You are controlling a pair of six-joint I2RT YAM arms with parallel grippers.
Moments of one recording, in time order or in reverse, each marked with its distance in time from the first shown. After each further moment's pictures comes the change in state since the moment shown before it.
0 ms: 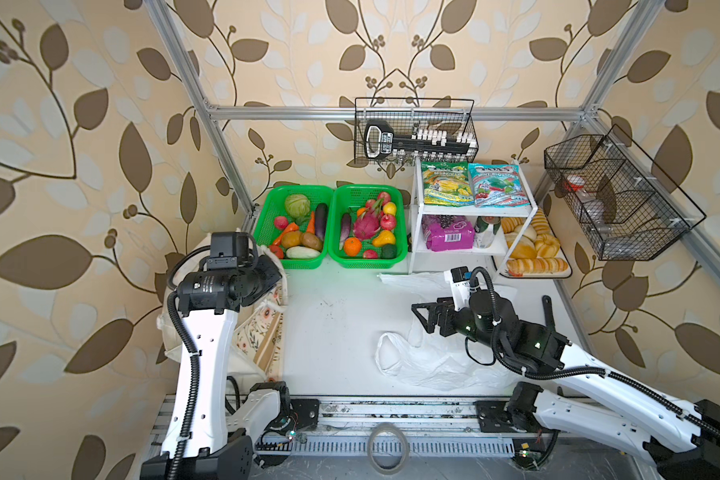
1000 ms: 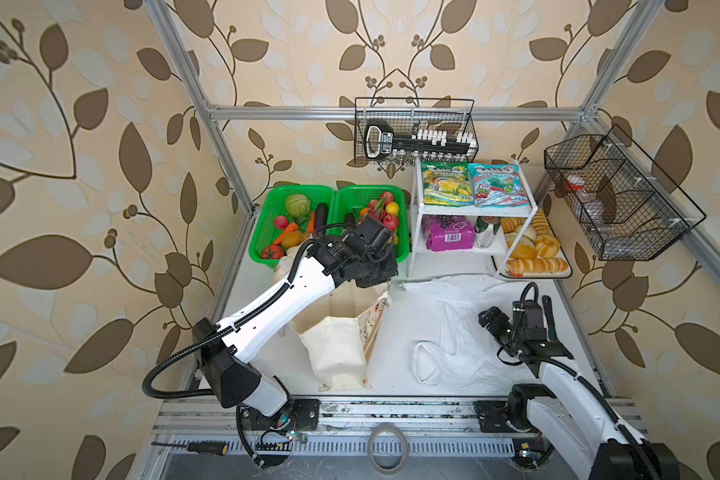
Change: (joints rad) left arm -0.791 0.491 0.222 0.280 -0.063 -0.307; right arm -0.986 -0.054 -0.458 0.008 -0.175 0.154
